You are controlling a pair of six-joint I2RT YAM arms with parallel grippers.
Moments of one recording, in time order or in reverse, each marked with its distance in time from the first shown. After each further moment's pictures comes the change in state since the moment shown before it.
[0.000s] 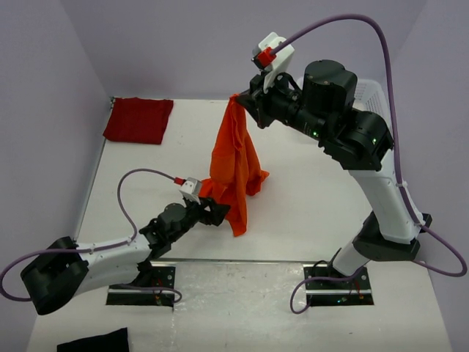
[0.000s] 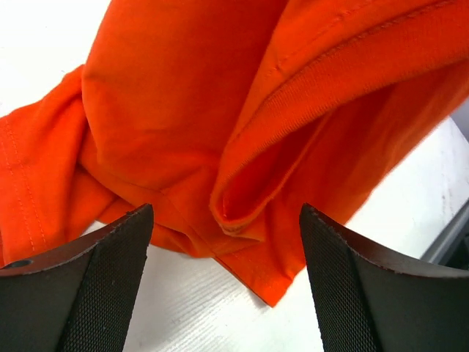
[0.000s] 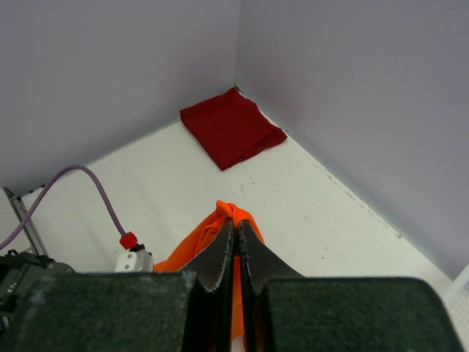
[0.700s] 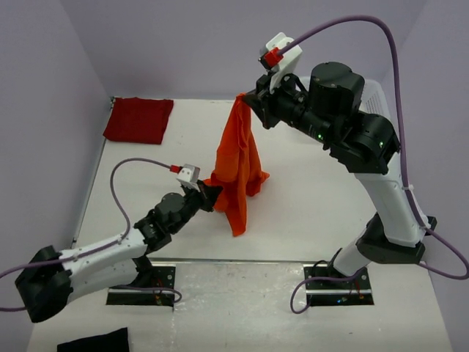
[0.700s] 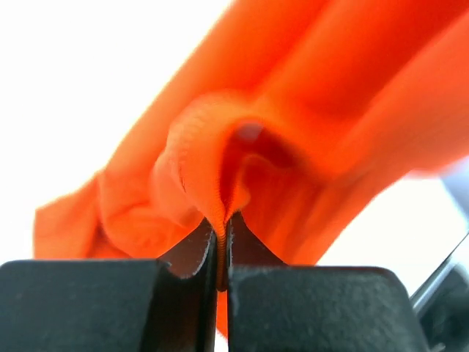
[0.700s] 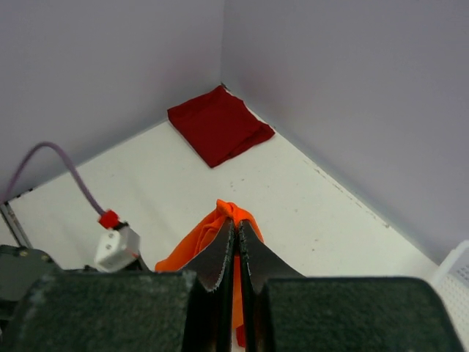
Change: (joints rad) left arm 0.000 -0.028 0.157 -0.112 -0.076 0.042; right arm 0.000 -0.029 -0.018 -0.006 0.035 0.003
